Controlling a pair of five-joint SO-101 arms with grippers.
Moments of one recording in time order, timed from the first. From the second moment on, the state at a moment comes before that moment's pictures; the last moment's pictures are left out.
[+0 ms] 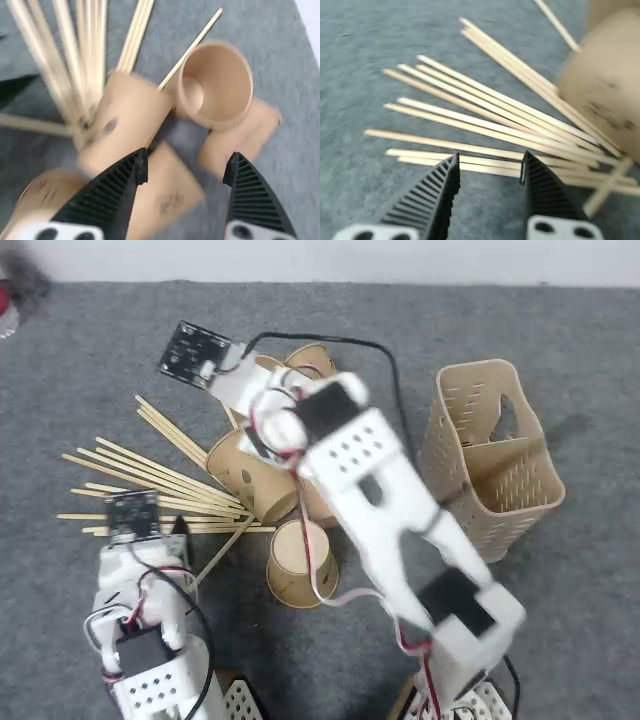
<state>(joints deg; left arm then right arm) -26.7 -103.3 97.1 59.9 -7.3 -42.7 13.6 -27.8 76.7 29.8</state>
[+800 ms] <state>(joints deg) -32.4 -103.3 97.1 57.1 -2.9 -39.4 44.8 -42.0 59.3 33.7</state>
